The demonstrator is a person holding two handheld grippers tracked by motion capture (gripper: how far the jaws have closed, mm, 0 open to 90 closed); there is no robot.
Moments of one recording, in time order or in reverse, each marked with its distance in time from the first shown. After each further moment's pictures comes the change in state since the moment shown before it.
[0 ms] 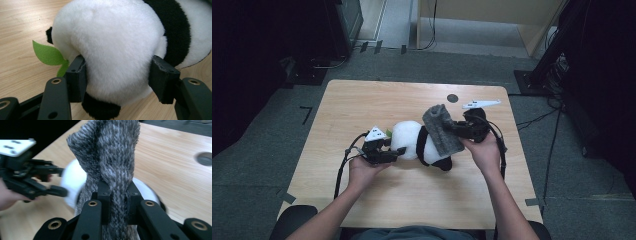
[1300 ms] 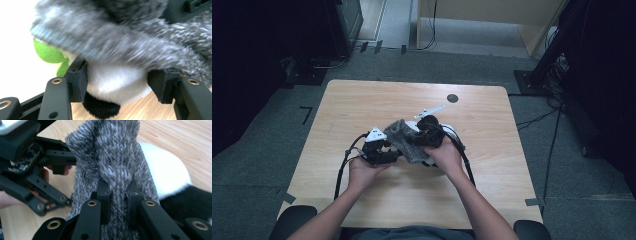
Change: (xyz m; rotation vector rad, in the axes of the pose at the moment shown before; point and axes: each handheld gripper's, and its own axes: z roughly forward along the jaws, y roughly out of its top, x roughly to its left) left arm -0.002 -0.001 0.000 0.017 0.011 -0.014; right arm 0.055 0.000 0.100 0.190 0.085 -0.108
